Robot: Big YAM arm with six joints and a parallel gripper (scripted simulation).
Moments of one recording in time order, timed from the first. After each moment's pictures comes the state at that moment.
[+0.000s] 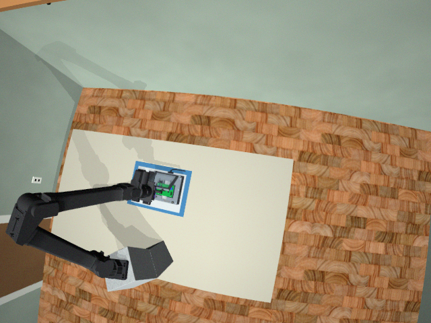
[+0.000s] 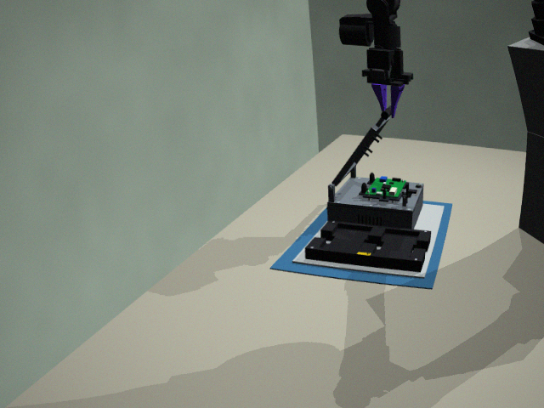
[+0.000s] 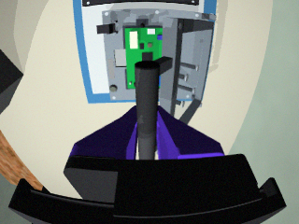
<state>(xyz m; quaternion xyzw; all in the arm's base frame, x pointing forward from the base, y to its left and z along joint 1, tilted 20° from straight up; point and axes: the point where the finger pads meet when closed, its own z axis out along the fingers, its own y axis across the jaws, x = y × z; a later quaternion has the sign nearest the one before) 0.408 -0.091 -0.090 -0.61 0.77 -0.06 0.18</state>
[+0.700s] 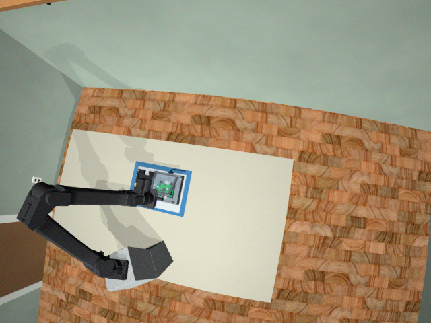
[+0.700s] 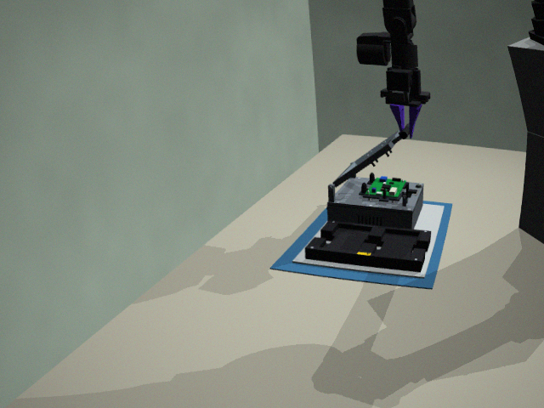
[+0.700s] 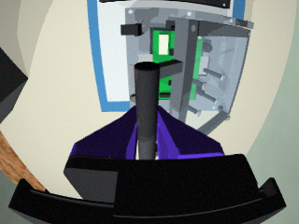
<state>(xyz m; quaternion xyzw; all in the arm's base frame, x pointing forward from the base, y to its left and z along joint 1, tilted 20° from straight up) 0.384 -0.076 -0.139 -0.61 0.77 -0.05 0.17</state>
